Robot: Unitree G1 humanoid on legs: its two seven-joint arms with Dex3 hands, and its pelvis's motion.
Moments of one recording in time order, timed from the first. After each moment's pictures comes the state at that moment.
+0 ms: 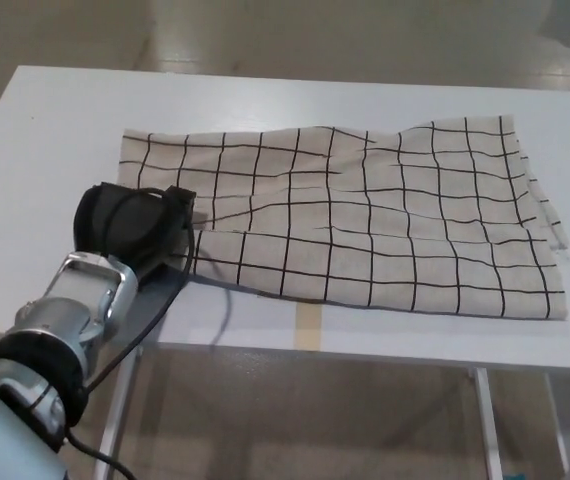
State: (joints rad) left_arm -0.87 0.37 -0.71 1.23 0.87 -0.08 0.45; right_arm 0.35 -0.04 -0.16 0.59 0.01 -0.52 0.02
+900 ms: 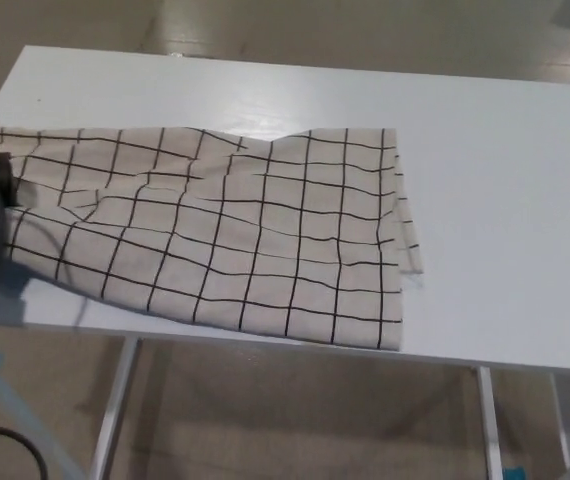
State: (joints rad) left_arm -0.85 0.66 -0.45 1.28 0.76 -0.20 0.52; right_arm 0.36 -0.05 -0.16 0.54 0.01 -0.51 0.02
